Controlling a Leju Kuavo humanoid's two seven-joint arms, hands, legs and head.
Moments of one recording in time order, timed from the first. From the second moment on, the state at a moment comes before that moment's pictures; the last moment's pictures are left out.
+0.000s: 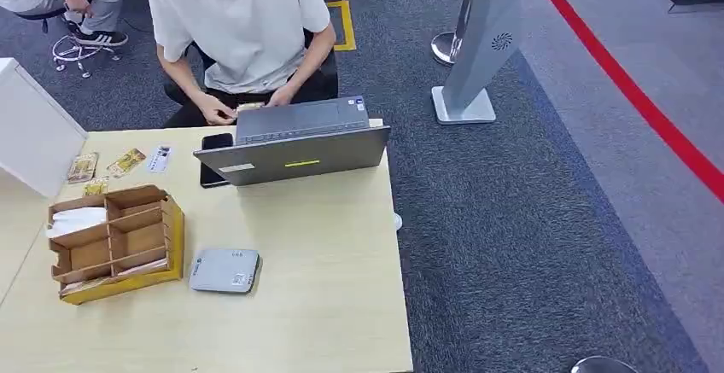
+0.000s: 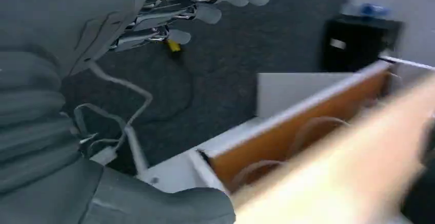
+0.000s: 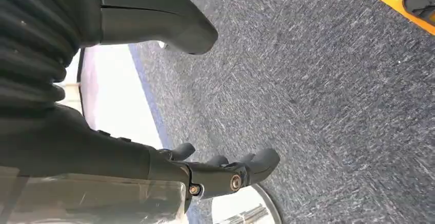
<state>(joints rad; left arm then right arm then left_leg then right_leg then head) -0.11 0.35 1.35 -0.37 0.40 -0.36 -0.38 -0.07 0.08 -0.53 -0.19 1.53 -0.07 0.09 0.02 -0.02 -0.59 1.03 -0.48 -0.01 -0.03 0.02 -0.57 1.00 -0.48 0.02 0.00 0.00</state>
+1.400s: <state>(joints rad) 0.00 -0.09 0.65 -0.24 -0.06 0.05 0.04 0.01 0.07 -0.30 -0.24 0.98 -0.01 0.08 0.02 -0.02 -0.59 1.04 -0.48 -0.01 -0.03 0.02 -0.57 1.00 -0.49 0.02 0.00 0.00</state>
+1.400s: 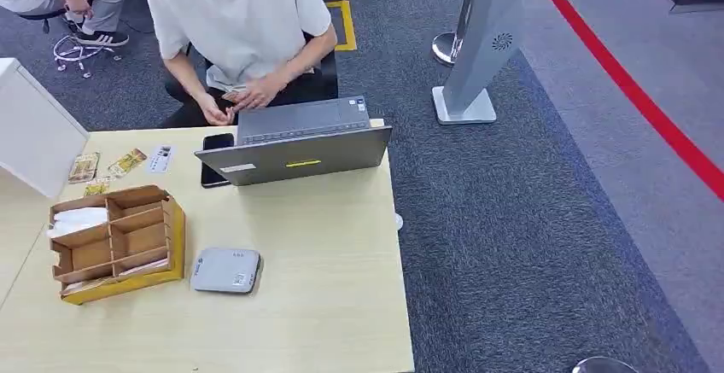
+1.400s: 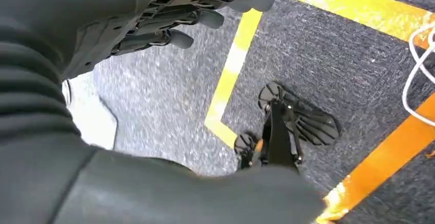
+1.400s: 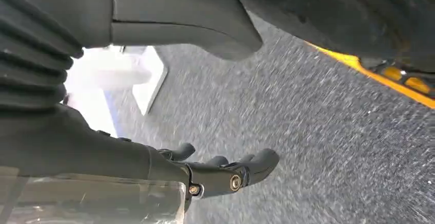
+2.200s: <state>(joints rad) 0.11 -0.03 0.18 -0.34 -0.01 0.01 0.01 0.11 0.02 -0.09 -0.35 0.22 0.00 0.02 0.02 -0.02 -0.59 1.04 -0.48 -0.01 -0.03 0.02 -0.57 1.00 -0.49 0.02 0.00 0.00</state>
